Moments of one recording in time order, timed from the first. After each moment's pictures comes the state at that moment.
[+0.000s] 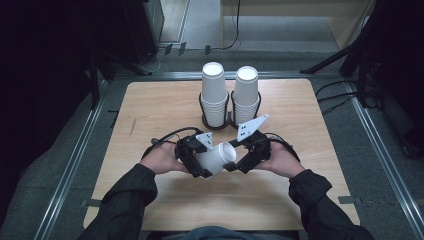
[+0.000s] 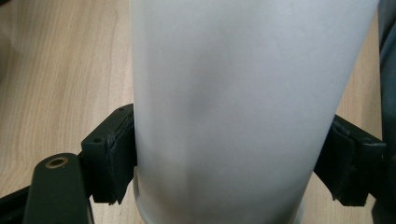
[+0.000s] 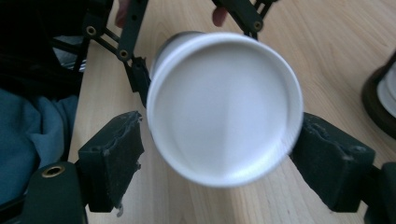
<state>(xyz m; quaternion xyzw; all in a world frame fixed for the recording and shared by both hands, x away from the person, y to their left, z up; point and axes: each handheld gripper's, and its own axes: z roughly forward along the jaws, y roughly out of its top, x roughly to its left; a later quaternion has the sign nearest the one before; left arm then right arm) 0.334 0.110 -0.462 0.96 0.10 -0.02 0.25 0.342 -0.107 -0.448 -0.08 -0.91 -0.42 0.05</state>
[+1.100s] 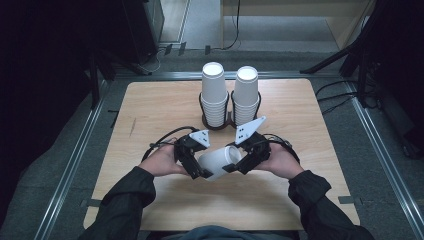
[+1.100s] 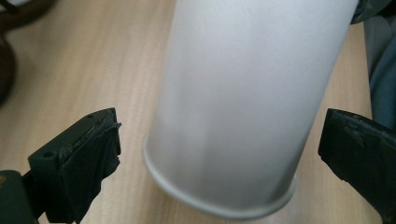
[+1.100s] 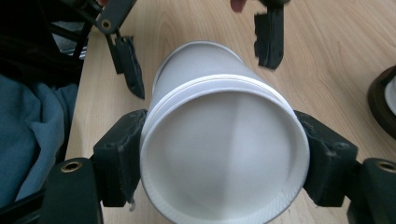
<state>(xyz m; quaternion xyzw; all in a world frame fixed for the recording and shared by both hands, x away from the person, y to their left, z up) 0.333 0.123 -0.460 0.94 0.13 -0.02 0.32 0.339 -0.107 -0.448 -0.07 -0.91 -0.40 0.03</state>
